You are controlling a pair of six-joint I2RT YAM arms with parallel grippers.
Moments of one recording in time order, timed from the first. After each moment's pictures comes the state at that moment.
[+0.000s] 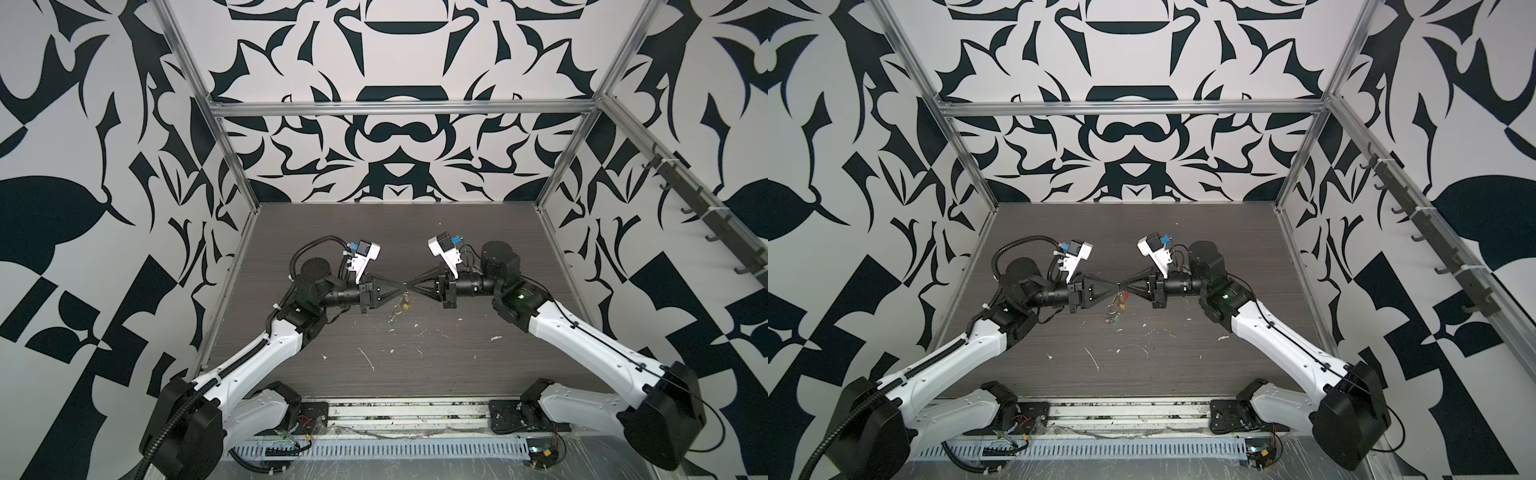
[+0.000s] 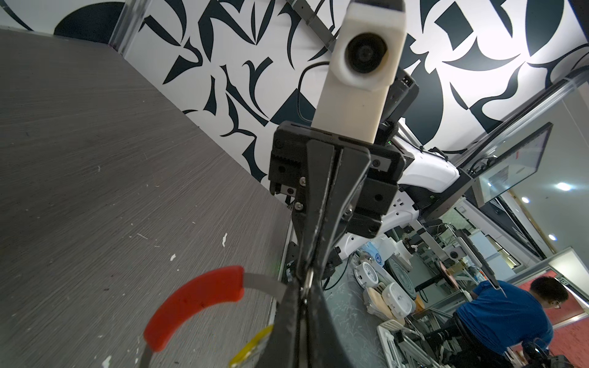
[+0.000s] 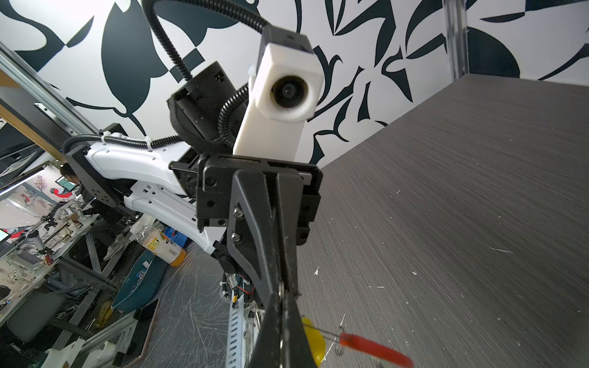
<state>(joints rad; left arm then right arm) -0.57 1.09 0.64 0.47 0.96 -0.74 0.59 1.16 0.87 0.09 -0.93 0.39</state>
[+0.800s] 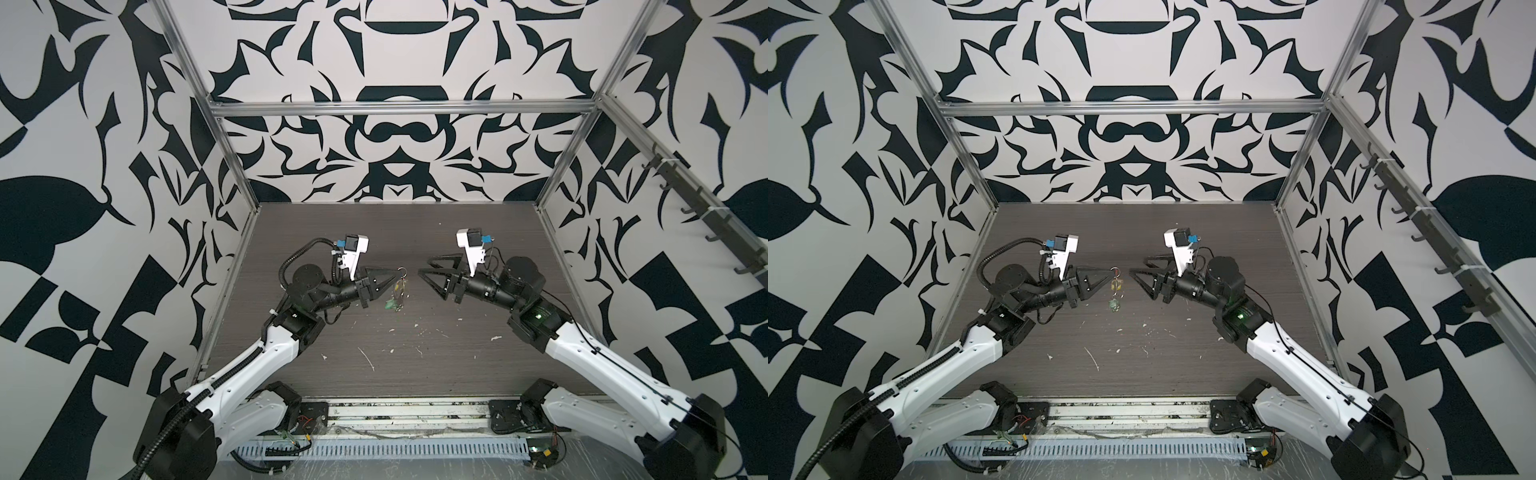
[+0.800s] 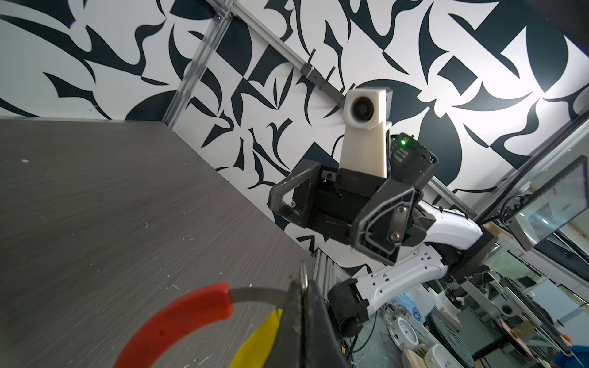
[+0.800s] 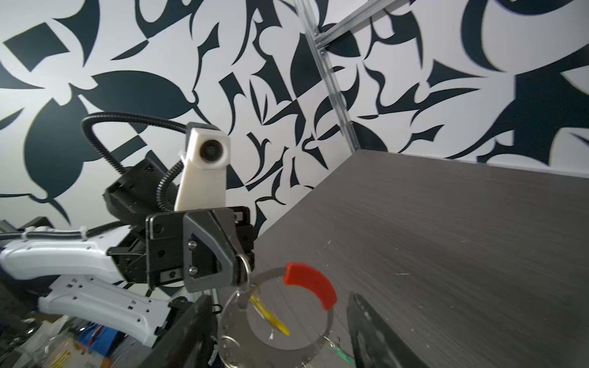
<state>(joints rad) -0.58 1.03 0.61 0.58 0.73 -0.75 0.60 0.97 0.75 0.21 -0.51 0.50</state>
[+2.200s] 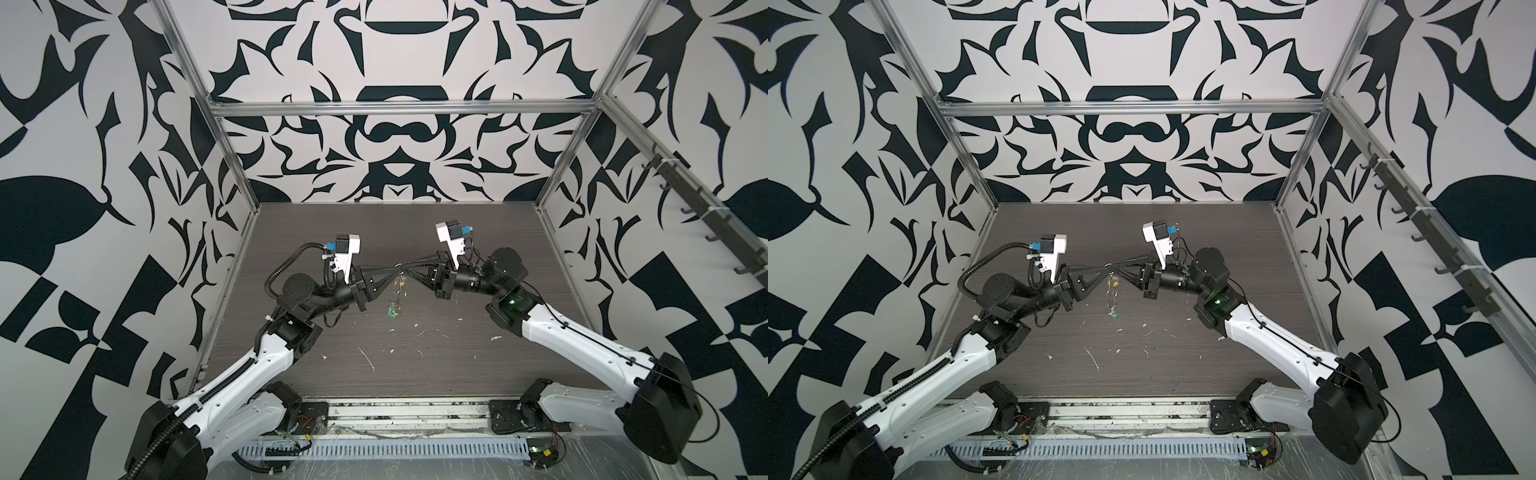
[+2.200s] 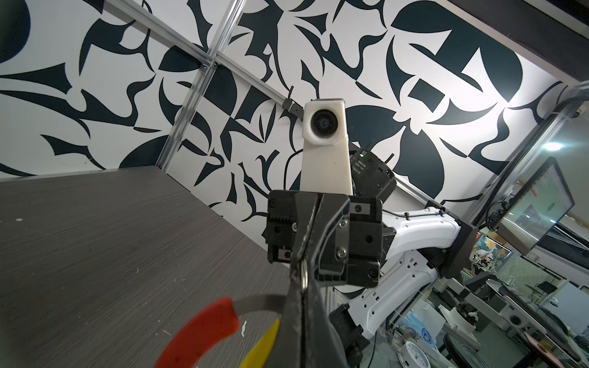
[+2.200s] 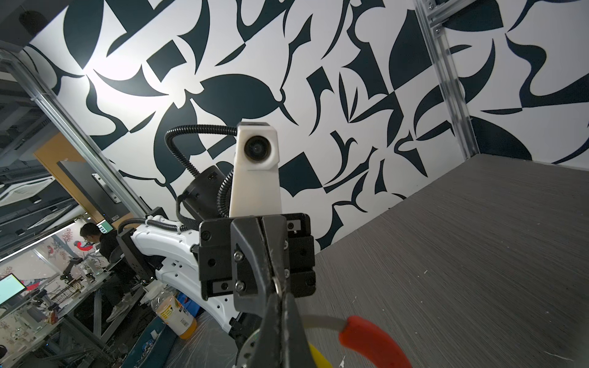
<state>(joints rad) -0.62 0.96 0.60 0.64 0.66 -0.74 0.65 1.18 0.82 0.57 -0.81 0.68</state>
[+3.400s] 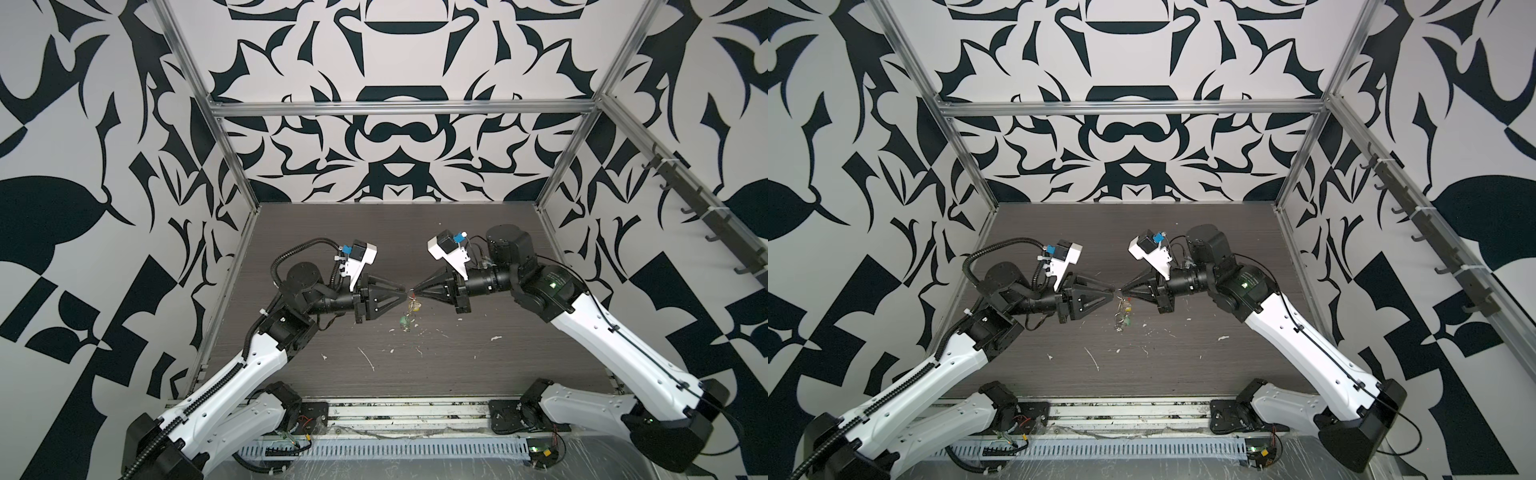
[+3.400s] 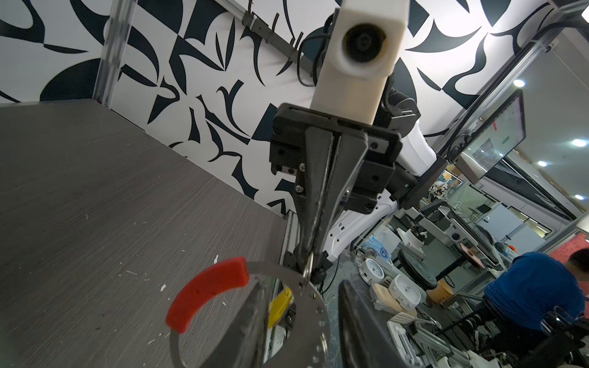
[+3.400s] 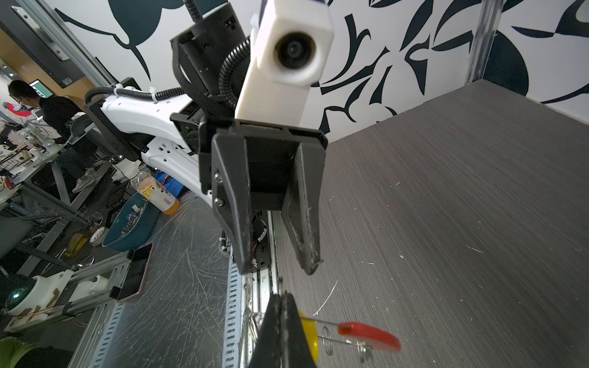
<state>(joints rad) -0.65 0.92 0.72 0.27 0.90 -0.61 0.66 1.14 1.24 -0.56 -0.88 0.01</state>
